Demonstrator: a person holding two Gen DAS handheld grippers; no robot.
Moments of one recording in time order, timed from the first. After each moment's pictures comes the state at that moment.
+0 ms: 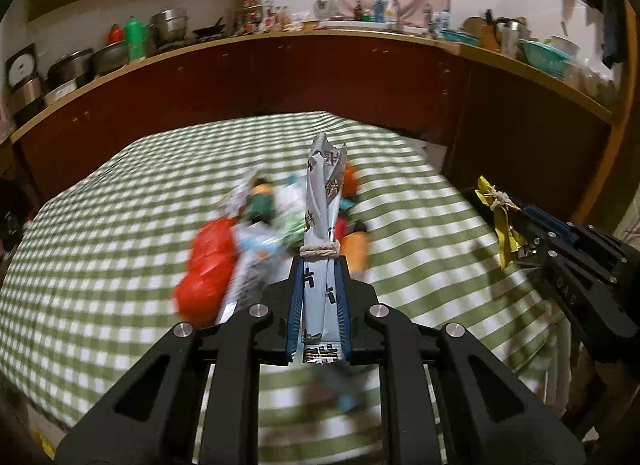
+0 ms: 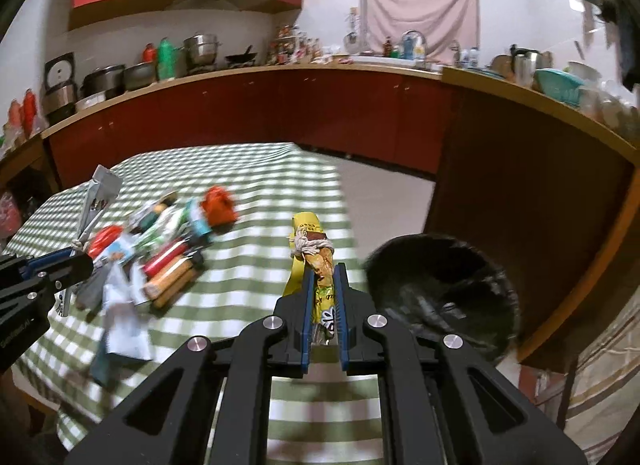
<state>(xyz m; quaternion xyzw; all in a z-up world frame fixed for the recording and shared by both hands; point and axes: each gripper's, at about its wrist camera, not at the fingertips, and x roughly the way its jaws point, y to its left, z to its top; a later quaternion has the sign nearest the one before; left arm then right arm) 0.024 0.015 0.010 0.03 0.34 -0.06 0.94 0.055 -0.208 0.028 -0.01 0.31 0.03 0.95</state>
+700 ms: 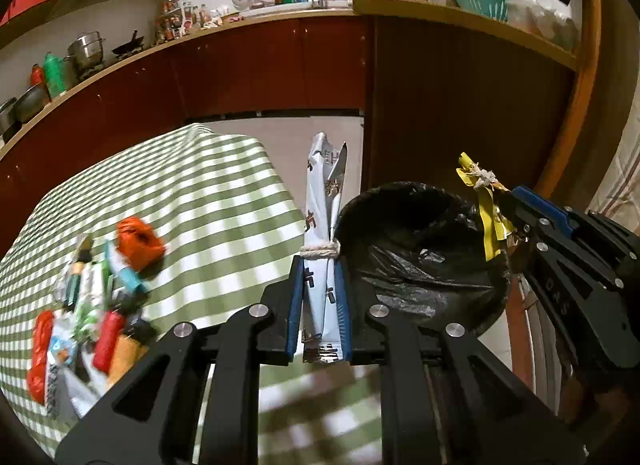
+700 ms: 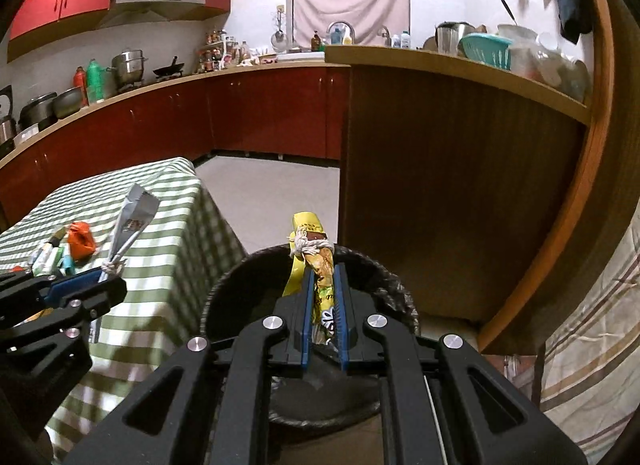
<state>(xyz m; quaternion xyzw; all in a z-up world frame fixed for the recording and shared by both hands) 0.114 -0.155 -0.021 0.09 0.37 -0.15 0.91 0.099 -0.331 0.007 0.02 0.31 -0.07 0.95</state>
